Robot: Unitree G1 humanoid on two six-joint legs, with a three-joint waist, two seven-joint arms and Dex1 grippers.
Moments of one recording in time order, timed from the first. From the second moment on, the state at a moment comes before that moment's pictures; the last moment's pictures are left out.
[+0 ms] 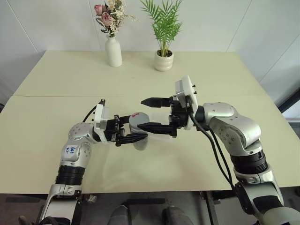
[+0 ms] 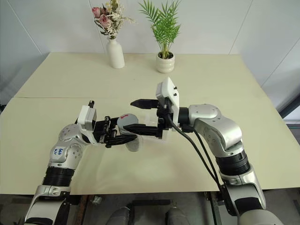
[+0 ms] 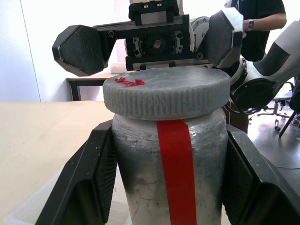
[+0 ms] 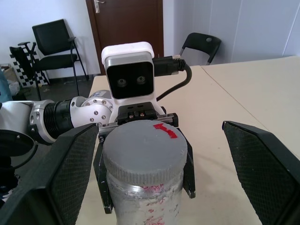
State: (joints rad) left arm -0.56 0.41 0.06 0.17 -0.57 0.10 -1.34; right arm -0.82 -0.42 0.16 -0.21 0.61 0.68 0.96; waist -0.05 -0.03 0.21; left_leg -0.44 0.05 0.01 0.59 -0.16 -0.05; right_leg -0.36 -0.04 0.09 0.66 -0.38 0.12
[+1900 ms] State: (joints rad) left arm -0.56 0.41 0.06 0.17 -0.57 0.10 -1.33; right arm -0.81 -0.43 0.19 -0.21 0.58 0.70 0.94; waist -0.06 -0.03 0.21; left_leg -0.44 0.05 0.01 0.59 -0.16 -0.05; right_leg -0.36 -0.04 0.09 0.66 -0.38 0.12
